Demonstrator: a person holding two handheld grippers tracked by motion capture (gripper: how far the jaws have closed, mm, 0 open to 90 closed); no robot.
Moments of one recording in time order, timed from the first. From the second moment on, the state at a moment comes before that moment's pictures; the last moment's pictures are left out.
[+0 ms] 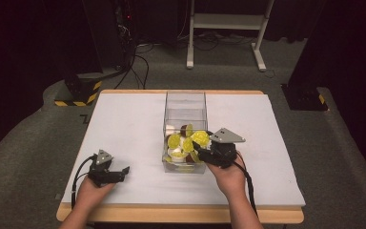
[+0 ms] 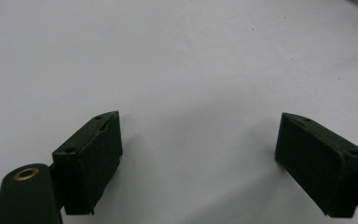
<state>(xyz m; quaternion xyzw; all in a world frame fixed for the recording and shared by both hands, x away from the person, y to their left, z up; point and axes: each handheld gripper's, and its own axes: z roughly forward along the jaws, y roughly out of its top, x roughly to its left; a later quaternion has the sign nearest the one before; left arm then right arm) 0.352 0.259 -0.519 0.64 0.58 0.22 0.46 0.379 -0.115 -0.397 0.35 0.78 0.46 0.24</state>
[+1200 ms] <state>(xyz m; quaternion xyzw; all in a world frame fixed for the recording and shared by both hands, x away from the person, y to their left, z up) 0.352 0.259 -0.519 0.64 0.58 0.22 0.46 0.386 -0.151 -0.393 0.39 0.75 0.47 0.26</state>
